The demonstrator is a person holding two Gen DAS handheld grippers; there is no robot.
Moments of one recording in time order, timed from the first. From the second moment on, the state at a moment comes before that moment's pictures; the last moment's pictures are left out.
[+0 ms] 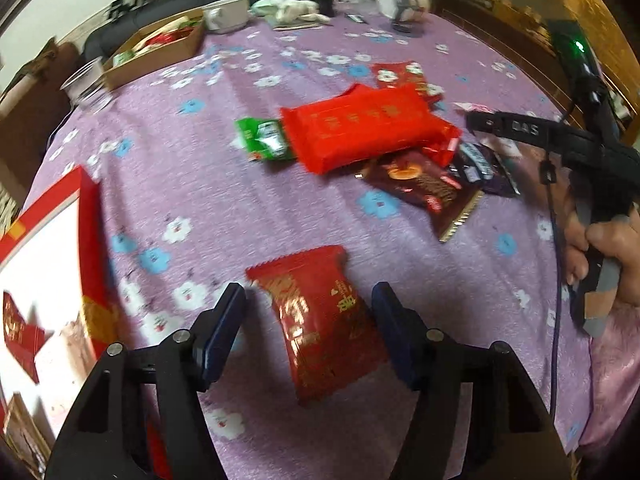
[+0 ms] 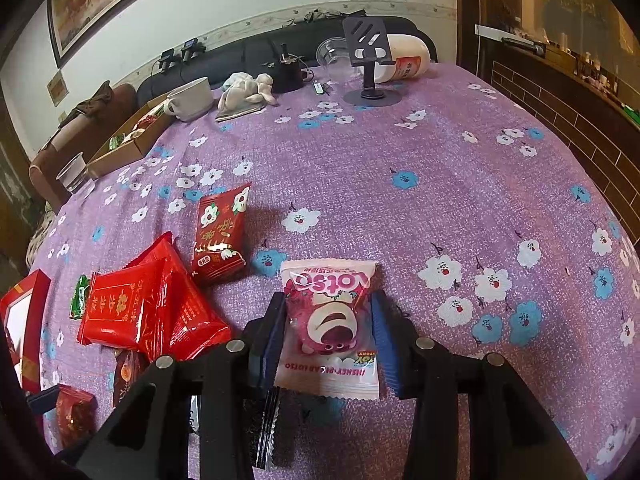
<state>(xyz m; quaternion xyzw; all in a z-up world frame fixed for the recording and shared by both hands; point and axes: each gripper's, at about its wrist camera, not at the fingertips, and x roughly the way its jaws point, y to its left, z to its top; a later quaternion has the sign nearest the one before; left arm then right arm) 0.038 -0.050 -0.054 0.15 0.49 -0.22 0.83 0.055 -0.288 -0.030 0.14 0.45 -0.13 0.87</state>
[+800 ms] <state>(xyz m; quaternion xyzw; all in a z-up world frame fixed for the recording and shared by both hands) 0.027 -0.038 -0.055 0.13 0.45 -0.20 0.86 0.055 -0.286 -0.030 0.12 0.46 -0.13 0.87</state>
